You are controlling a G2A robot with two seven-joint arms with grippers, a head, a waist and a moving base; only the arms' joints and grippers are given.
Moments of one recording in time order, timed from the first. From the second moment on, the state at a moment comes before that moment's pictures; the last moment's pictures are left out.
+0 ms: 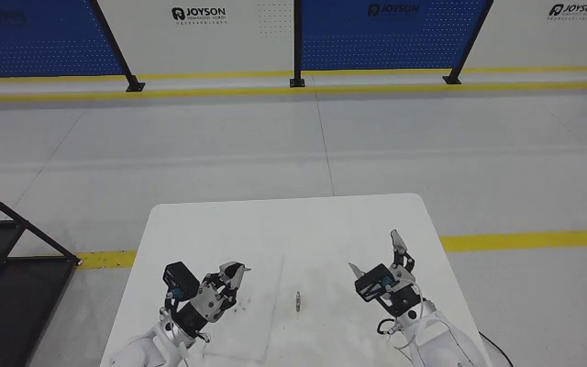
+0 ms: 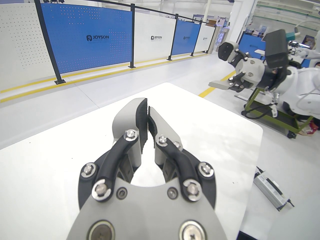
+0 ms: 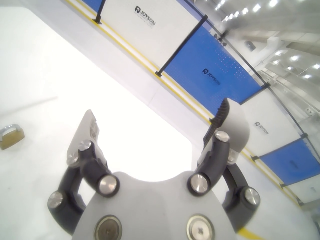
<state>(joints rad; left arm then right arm) 2.07 -1.12 -1.52 -1.99 1.14 -0.52 0.22 -1.96 -1.15 1.32 -2.07 -1.92 -0.05 0.00</state>
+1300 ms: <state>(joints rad) 2.08 -1.11 -1.53 -1.85 1.20 -0.66 0.44 -1.65 -1.31 0.76 -1.52 -1.72 0.15 0.20</state>
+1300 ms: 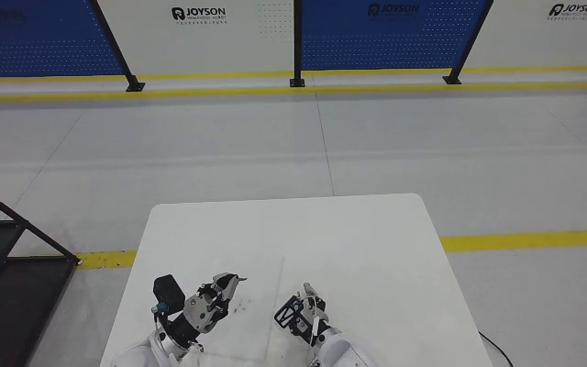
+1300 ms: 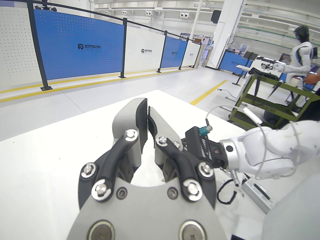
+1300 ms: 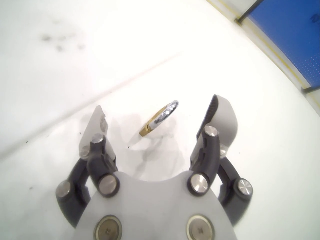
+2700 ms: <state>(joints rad) 1.92 -1.13 -1.37 -1.71 0.97 -0.92 0.58 -1.65 -1.26 0.99 -1.56 -1.20 -0.63 -0.56</state>
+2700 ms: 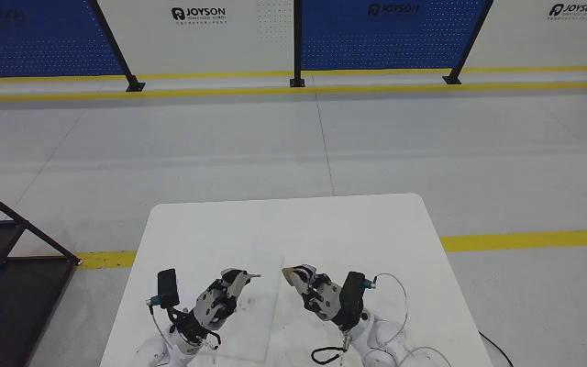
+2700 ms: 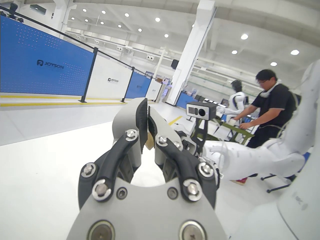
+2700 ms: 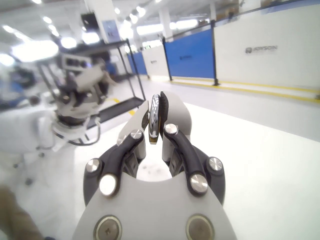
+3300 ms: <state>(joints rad) 1.88 -1.14 -1.32 -1.65 0.94 -0.94 0.59 -1.61 -1.26 0.98 -1.49 -1.15 -0.78 -0.66</state>
